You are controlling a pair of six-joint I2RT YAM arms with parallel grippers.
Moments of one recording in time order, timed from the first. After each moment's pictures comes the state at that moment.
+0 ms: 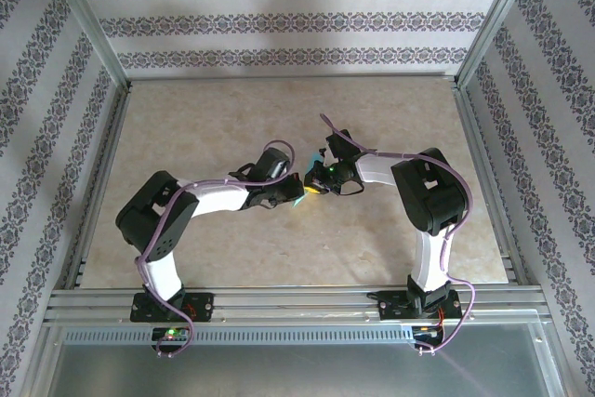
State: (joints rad) left arm -0.65 1.81 0.94 0.03 0.24 -0.85; right arm 0.44 1.95 1.06 -0.19 -0.58 0.79
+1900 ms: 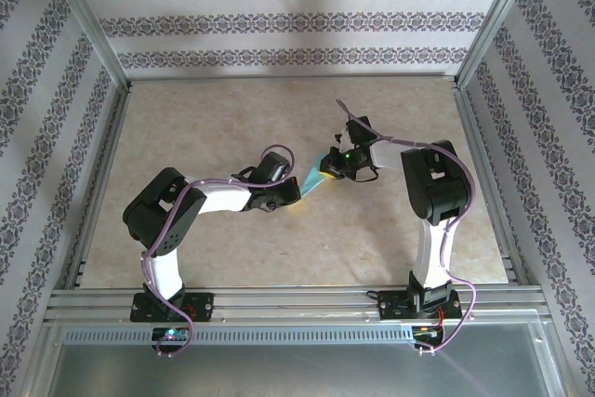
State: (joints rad) left arm -0.65 1.84 0.92 0.03 0.21 -0.88; right arm 0.27 2.02 1.17 -0.26 -0.60 0.60
